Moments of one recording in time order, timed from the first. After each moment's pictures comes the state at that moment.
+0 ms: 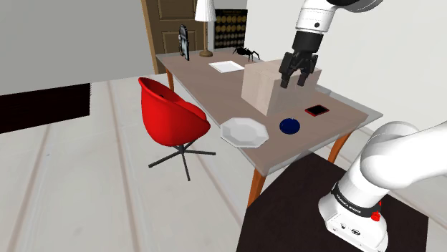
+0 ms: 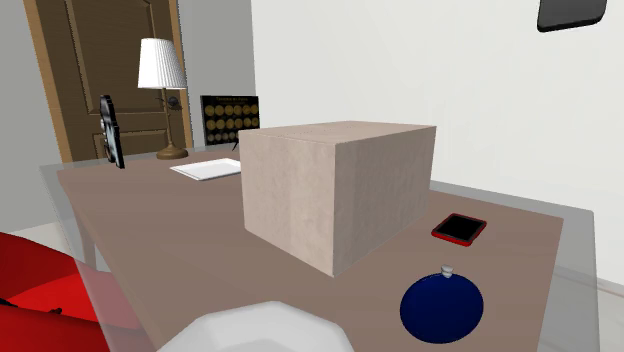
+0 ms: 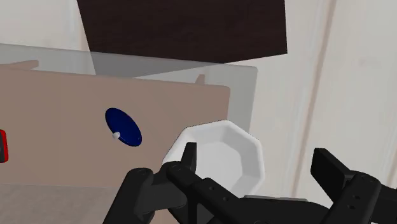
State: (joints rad) arm -0.01 -0.75 -0.04 -2.38 0.12 1.60 0.12
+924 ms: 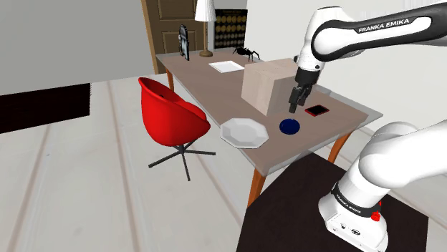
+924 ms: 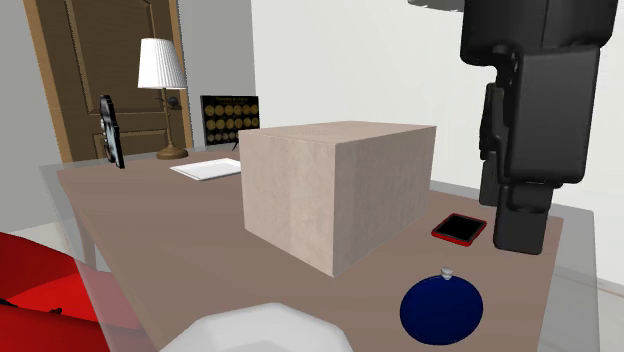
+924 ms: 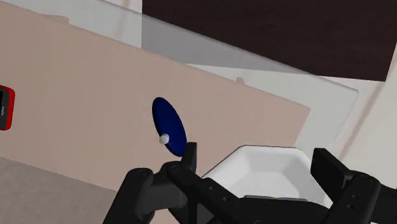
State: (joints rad) arm -0.05 -0.72 -0.21 -2.66 -0.09 1.90 -0.24
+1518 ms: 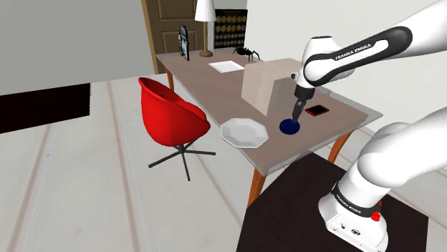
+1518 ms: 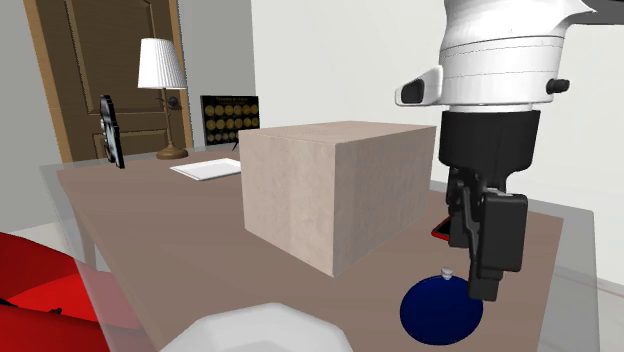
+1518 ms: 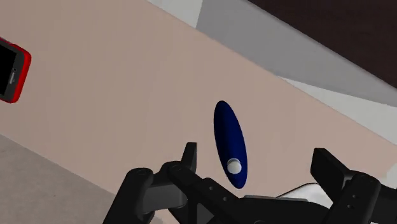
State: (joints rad) arm -0.08 -0.51 -0.37 -2.73 -0.25 2.21 -0.50
